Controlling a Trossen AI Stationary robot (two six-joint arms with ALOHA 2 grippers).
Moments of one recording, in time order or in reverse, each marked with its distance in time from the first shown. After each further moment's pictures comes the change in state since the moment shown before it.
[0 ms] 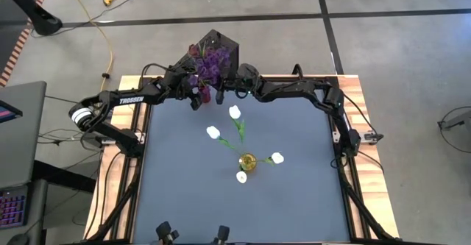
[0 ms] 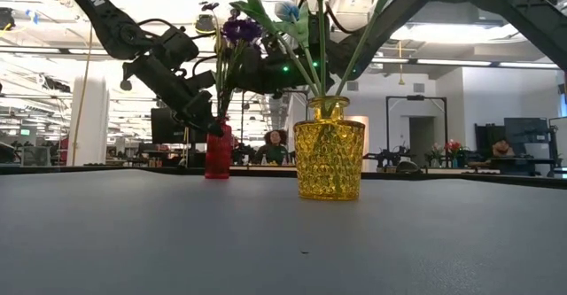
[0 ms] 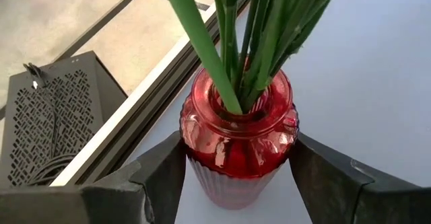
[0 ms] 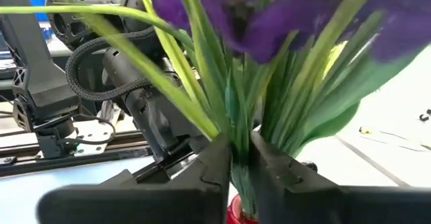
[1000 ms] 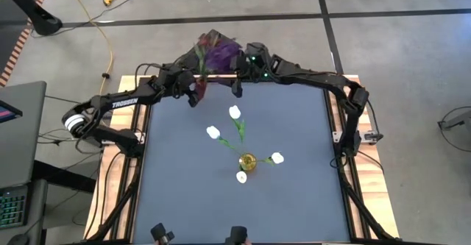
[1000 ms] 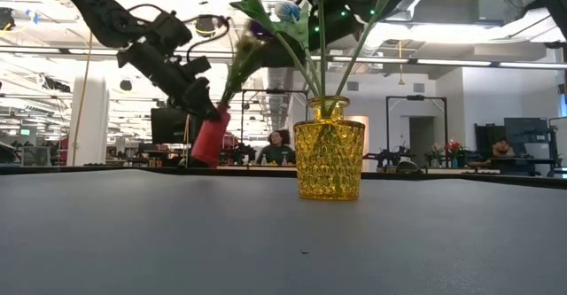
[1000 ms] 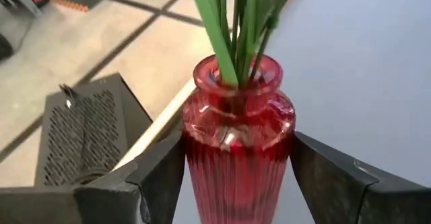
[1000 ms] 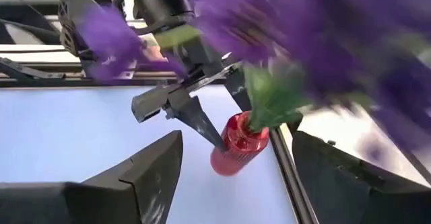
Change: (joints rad) left arm 0.001 -0.102 -0.002 -0.009 -0.030 0.008; right arm -0.061 -0.268 0.103 -0.732 -0.123 -0.226
